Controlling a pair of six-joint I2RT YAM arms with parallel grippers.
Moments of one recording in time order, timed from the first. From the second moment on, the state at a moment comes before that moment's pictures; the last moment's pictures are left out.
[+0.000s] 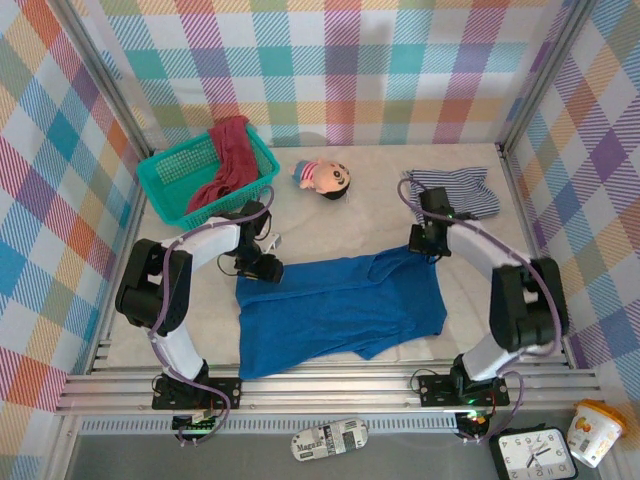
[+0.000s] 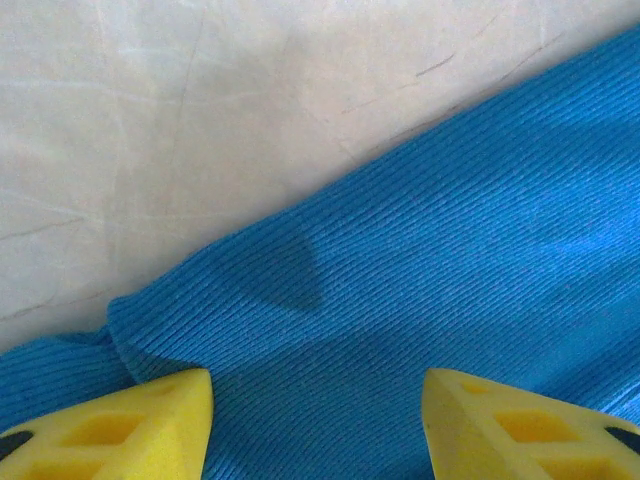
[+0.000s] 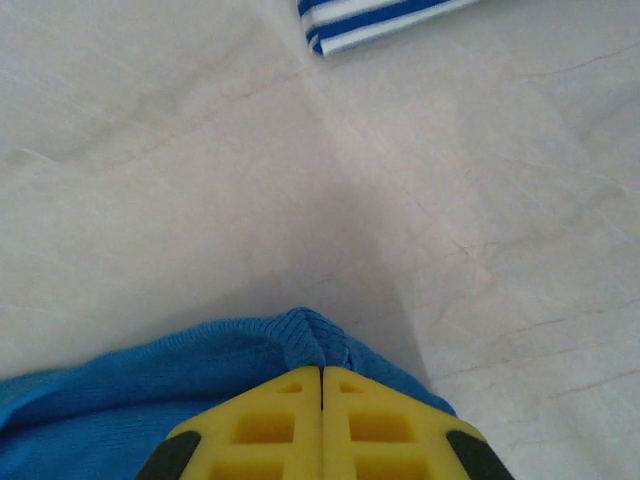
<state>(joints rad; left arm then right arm) -0.35 1.76 1.12 -0.84 0.19 -0.05 0.22 1.53 0.96 -0.54 0.10 0.38</state>
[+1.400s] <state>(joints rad) -0.27 1.73 1.06 -0.92 0.19 -0.11 0.16 1.18 0.47 -0.27 -0.15 0.71</state>
